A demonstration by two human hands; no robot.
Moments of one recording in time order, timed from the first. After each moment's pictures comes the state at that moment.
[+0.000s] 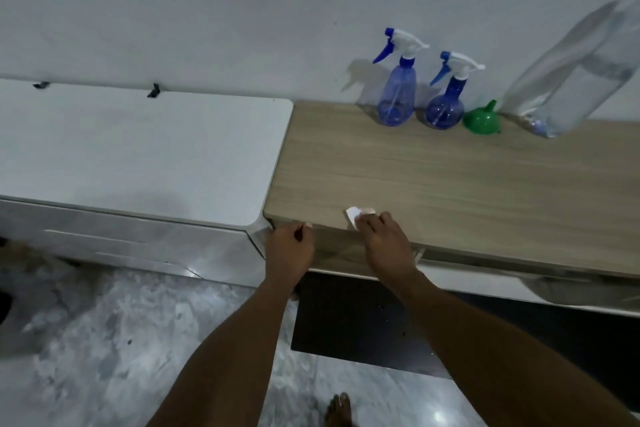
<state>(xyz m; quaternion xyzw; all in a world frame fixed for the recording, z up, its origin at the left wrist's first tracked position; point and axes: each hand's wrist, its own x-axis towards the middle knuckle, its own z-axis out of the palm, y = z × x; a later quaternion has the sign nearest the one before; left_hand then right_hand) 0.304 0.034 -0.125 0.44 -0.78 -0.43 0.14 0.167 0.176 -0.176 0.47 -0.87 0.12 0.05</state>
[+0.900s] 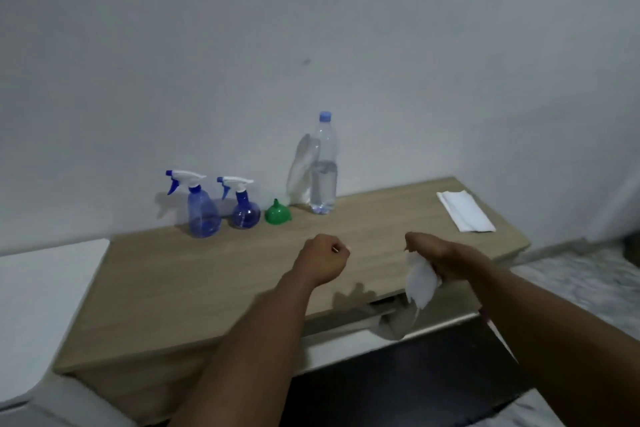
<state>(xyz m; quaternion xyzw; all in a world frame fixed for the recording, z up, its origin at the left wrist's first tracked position) 0.057 0.353 0.020 0.08 -0.90 -0.42 -0.02 -0.001 0.588 0.062 -0.06 -0.86 0.40 -0.32</state>
